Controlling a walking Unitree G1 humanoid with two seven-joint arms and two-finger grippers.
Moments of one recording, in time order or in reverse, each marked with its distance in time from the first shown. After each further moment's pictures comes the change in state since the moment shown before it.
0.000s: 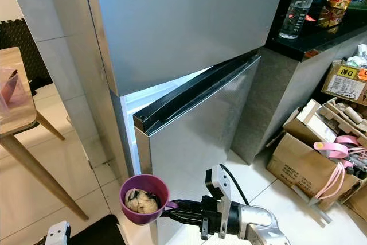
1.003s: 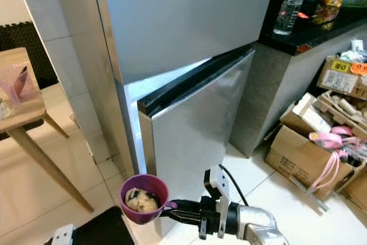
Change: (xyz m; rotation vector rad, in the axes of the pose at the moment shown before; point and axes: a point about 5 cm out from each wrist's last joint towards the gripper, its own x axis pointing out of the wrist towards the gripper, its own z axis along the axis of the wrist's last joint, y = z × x) left arm 0.003 -0.007 -0.008 0.030 0.033 -0.003; right arm 0.005 0.002 -0.004 0.016 -0.003 -0.015
